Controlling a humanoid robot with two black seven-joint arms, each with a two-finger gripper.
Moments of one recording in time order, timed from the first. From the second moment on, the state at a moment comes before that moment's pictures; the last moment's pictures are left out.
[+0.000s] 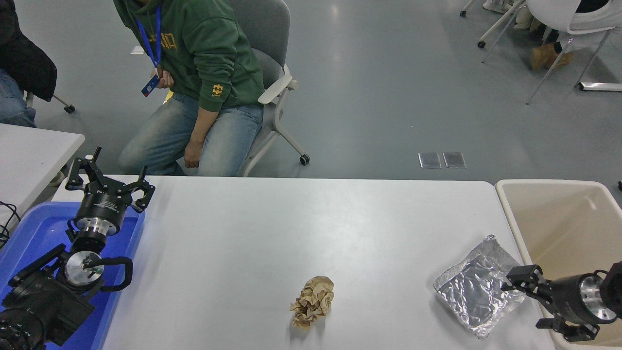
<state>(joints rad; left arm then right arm) -0.55 0.37 -0.86 -0.44 -0.20 -0.59 -0.47 0.59 -0.92 0.27 1.23 -0.52 0.23 -0.33</state>
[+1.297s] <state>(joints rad) -0.55 0.37 -0.86 -0.44 -0.20 -0.59 -0.47 0.56 -0.82 0.22 1.20 -0.61 0.09 -0.32</state>
